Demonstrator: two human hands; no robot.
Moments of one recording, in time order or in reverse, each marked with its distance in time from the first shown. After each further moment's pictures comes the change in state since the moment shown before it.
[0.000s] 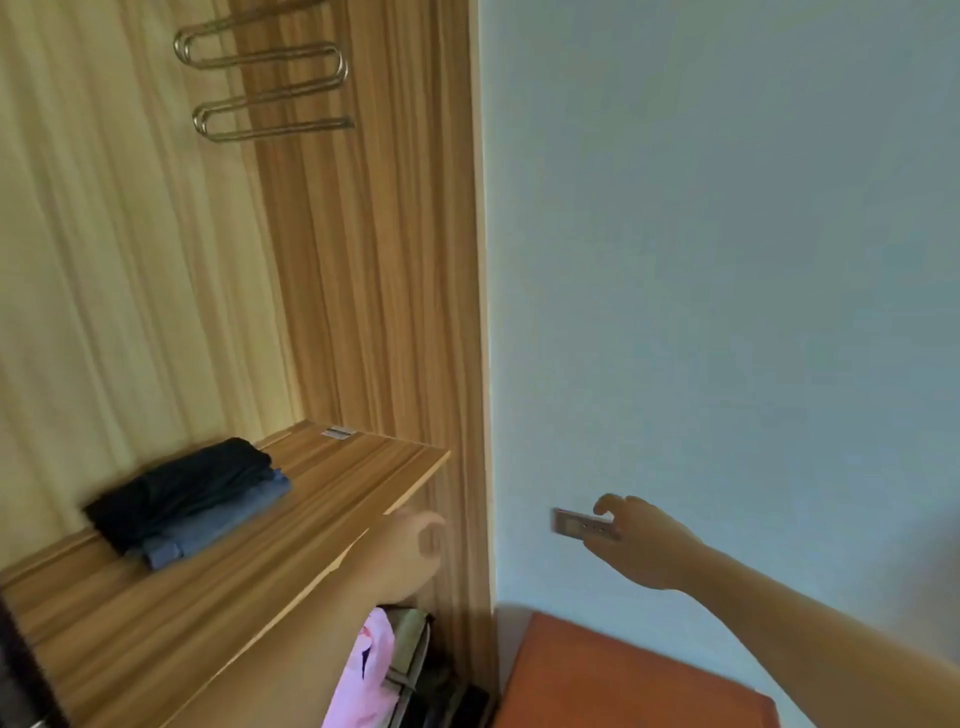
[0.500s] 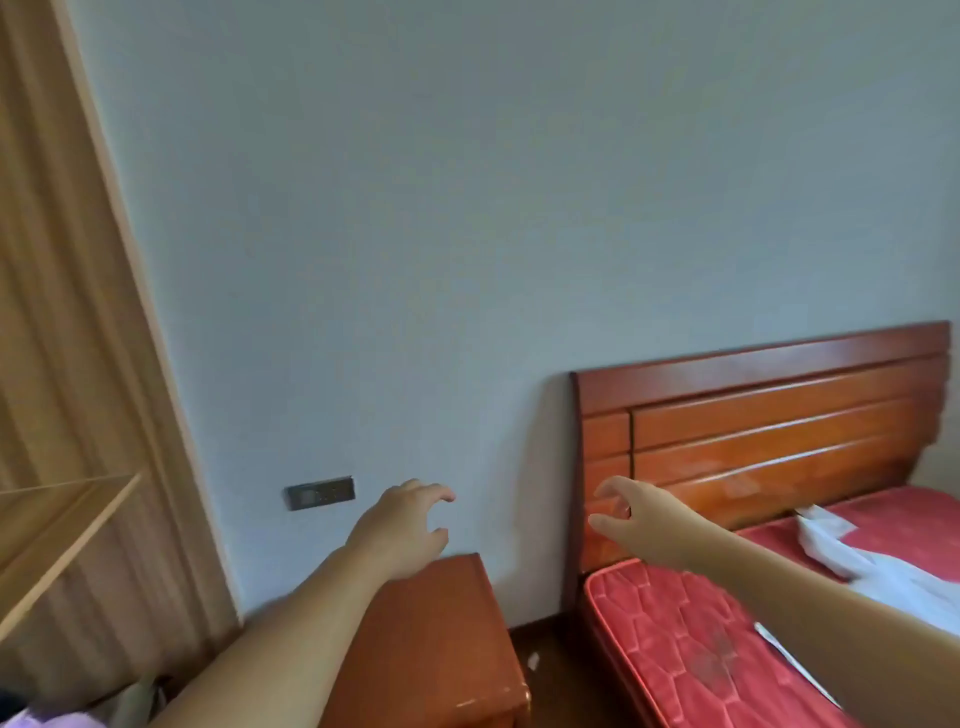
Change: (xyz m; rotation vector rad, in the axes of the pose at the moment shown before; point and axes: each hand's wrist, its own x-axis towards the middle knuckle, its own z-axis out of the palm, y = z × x) left_hand -0.103 0.228 0.090 -0.099 -0.238 0.684; right_hand -0.345 0.102 -0.048 0.108 0.251 0.632
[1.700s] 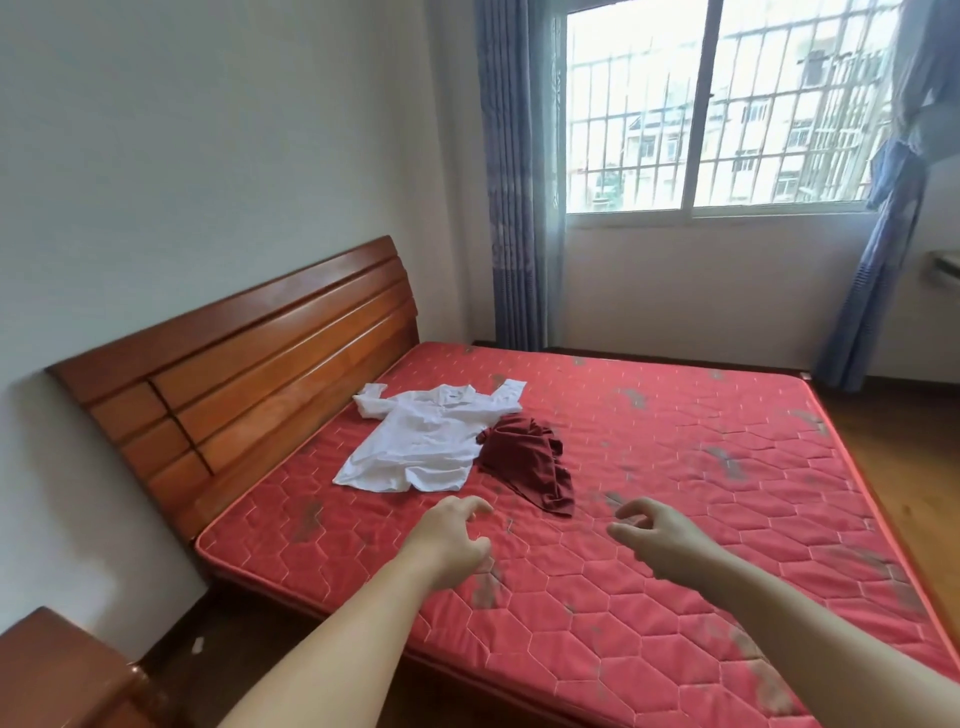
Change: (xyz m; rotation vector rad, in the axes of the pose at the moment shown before) left_hand -0.370 0.505 0.248 -0.174 -0.624 0.683; right_hand -0.698 0.283 -0.040 0.560 0.505 0.972
